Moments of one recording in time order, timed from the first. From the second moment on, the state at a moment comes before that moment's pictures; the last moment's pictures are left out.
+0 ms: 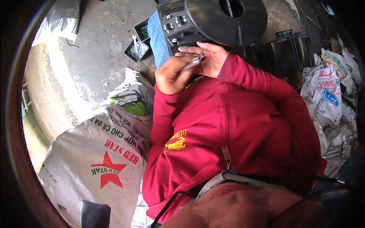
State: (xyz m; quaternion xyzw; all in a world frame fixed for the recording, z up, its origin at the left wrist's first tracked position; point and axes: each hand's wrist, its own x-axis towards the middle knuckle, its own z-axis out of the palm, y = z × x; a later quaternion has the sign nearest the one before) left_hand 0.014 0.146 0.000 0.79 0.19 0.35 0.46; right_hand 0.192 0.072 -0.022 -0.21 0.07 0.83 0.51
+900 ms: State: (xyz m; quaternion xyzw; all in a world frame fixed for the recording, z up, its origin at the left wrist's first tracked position) left_hand 0.095 0.113 0.031 0.87 0.22 0.29 0.32; right_hand 0.248 -0.014 -0.025 -0.23 0.05 0.69 0.69
